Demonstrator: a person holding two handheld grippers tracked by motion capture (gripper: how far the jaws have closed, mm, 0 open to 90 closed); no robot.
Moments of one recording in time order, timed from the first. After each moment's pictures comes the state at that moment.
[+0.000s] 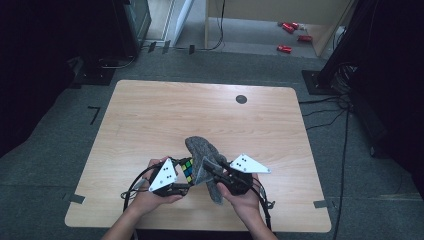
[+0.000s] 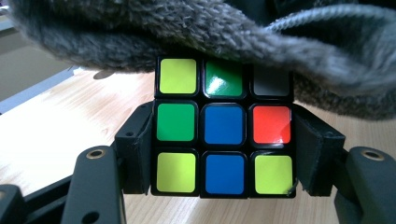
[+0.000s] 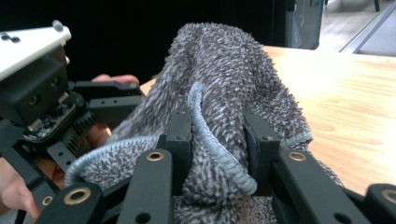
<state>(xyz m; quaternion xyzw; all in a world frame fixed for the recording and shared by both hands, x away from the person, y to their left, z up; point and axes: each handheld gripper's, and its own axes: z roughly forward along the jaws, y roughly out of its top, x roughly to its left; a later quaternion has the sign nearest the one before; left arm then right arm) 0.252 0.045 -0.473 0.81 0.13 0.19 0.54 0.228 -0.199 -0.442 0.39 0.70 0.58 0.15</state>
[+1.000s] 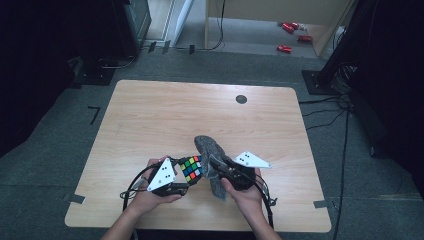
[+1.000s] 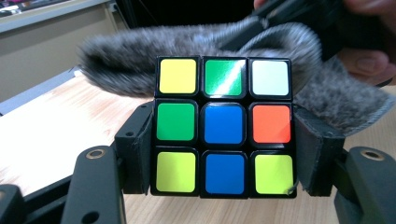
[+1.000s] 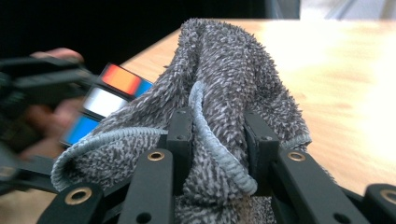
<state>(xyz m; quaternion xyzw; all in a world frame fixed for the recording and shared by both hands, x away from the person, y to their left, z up) 0.253 0.048 -0.472 0.80 0.13 0.19 0.56 0.246 -0.214 -0.462 0.45 0.70 0.54 0.14</state>
